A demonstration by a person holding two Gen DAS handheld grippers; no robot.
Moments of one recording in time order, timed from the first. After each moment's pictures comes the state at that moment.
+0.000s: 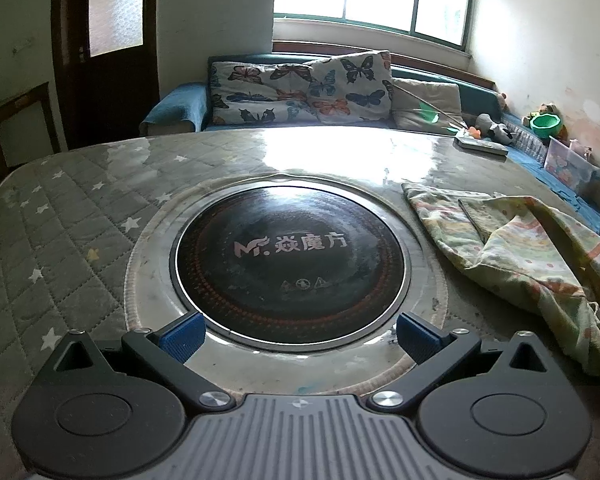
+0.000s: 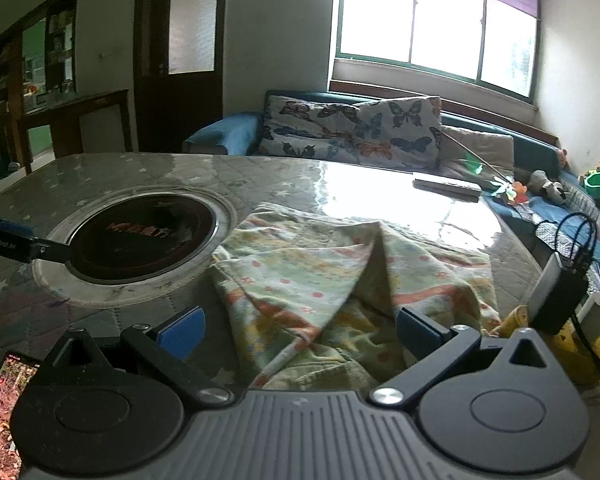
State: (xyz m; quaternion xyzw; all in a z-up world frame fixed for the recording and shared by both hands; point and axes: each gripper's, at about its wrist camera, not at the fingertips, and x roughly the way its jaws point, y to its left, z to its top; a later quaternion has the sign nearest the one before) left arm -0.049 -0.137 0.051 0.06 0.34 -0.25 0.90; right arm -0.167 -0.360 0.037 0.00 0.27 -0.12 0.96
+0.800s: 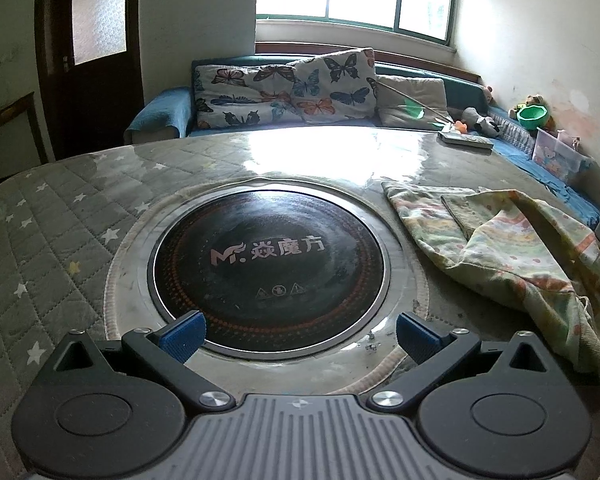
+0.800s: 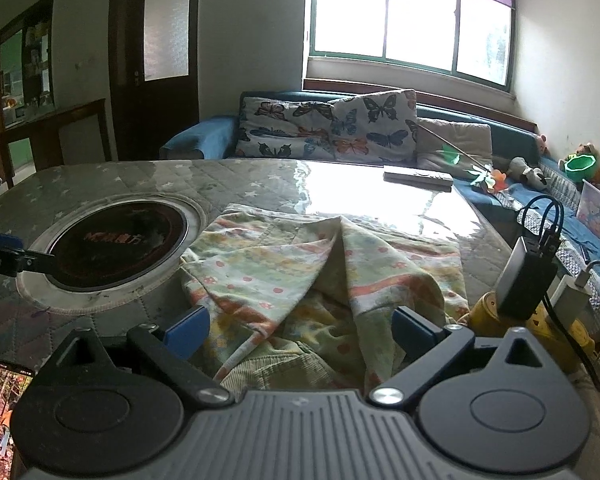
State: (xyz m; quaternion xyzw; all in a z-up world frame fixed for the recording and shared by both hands) left arm -0.052 -0.151 0.053 0.07 0.34 -0.27 0.90; right arm -0.177 -0.379 0.039 0.02 0.27 -0.15 0.95
